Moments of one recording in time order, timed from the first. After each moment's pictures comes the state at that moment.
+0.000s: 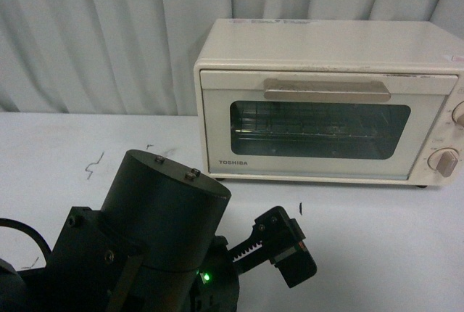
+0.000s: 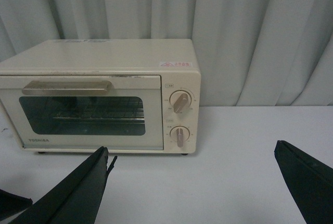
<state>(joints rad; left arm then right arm) -0.63 2.03 0.68 0.63 0.03 -0.97 0.00 0.00 0.01 0.00 0.00 -0.01</state>
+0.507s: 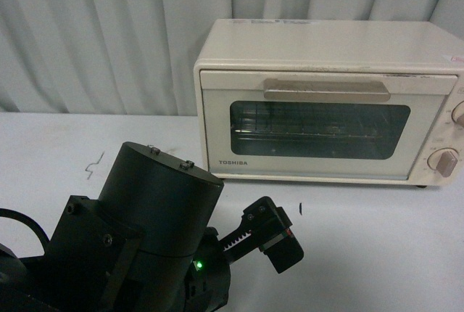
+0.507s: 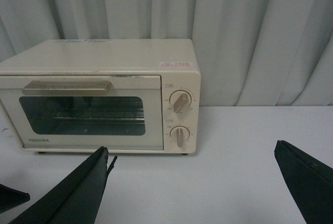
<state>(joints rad) -0.60 2.03 0.69 0.60 0.00 -0.99 0.00 0.00 0.01 0.00 0.00 -0.01</state>
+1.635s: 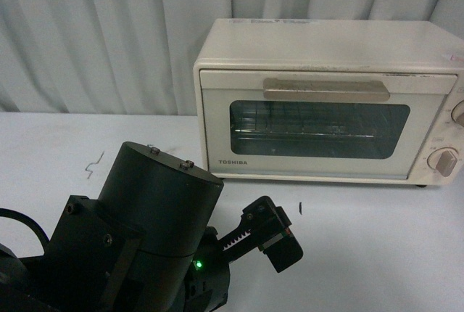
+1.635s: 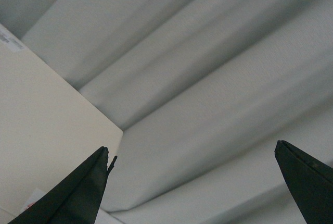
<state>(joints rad) -0.60 2.03 0.69 0.60 -0.01 -0.99 0.00 1.44 0.71 0.84 -0.01 -0.86</state>
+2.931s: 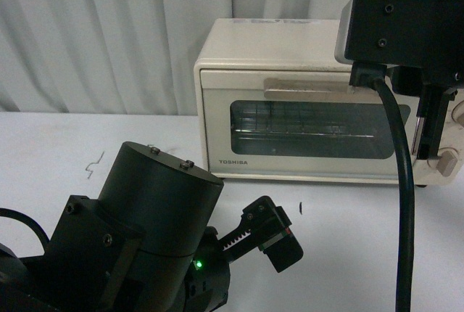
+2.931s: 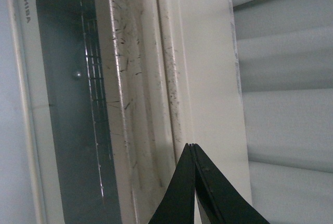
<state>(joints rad) -0.60 2.03 0.69 0.60 -0.01 -0.99 0.20 1.69 0.87 0.46 -0.27 -1.37</state>
